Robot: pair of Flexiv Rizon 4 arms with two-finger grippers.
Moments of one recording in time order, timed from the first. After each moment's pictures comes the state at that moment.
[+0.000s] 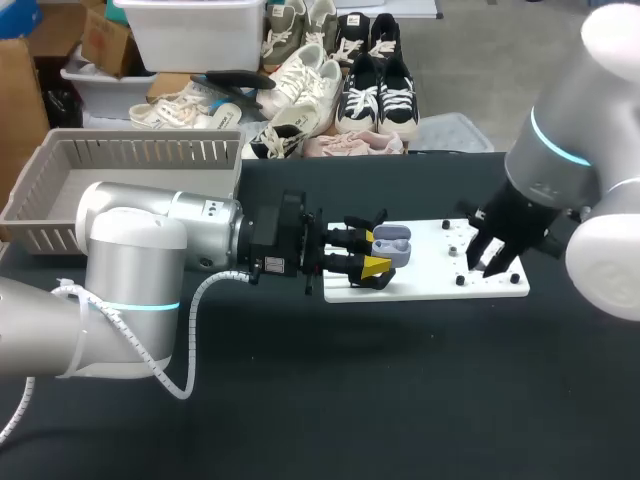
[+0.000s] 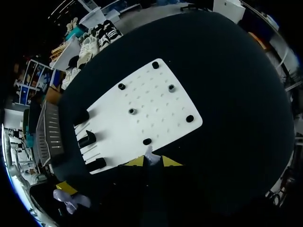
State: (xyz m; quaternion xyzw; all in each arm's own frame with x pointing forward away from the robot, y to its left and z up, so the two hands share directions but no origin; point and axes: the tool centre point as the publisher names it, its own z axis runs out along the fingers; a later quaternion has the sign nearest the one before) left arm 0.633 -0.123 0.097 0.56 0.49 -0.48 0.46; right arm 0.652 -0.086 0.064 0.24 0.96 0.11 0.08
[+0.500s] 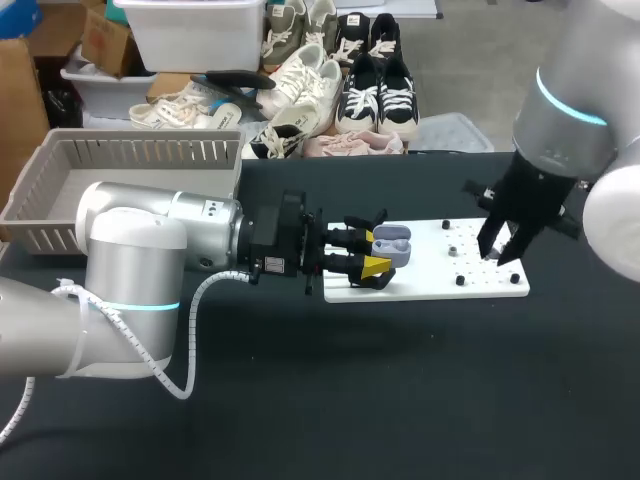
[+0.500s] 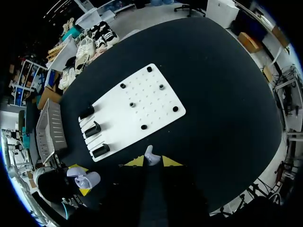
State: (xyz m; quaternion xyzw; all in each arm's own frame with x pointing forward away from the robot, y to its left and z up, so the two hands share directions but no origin) left arm 0.633 -0.123 0.097 0.56 0.49 -0.48 0.46; right arm 0.624 -0.086 0.120 0.24 0.97 0.08 0.06
